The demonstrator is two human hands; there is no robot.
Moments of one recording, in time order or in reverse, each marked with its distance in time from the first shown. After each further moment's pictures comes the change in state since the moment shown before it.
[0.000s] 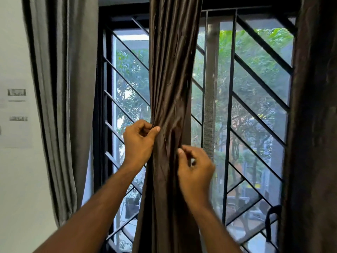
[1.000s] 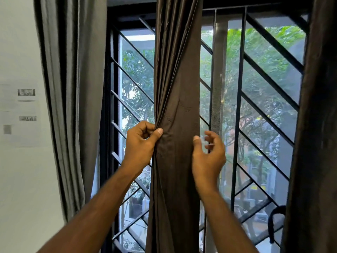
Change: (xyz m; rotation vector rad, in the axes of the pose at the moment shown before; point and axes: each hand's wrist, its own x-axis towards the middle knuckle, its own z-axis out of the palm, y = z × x) left_hand -0.003 0.005 -0.019 -0.171 -0.133 -0.078; right_hand 0.029 0.004 0.019 0.060 0.114 0.318
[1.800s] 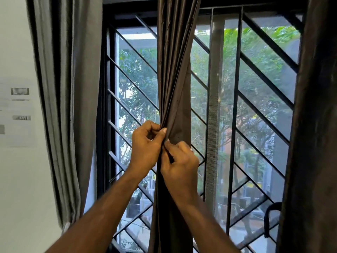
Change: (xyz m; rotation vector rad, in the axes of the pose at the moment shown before) left_hand -0.009 0.001 0.016 0.088 0.019 0.087; right_hand -0.044 -0.006 0.017 -0.224 -0.219 -0.634
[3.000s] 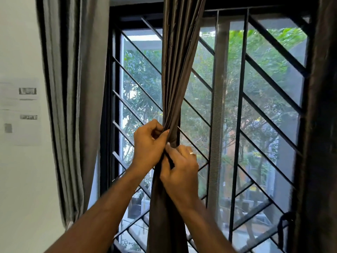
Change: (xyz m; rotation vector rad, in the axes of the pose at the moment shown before) left_hand 0.010 0.000 -0.006 0.162 -0.005 0.047; right_hand -0.005 -0.004 0.002 -0.069 -0.083 0.003
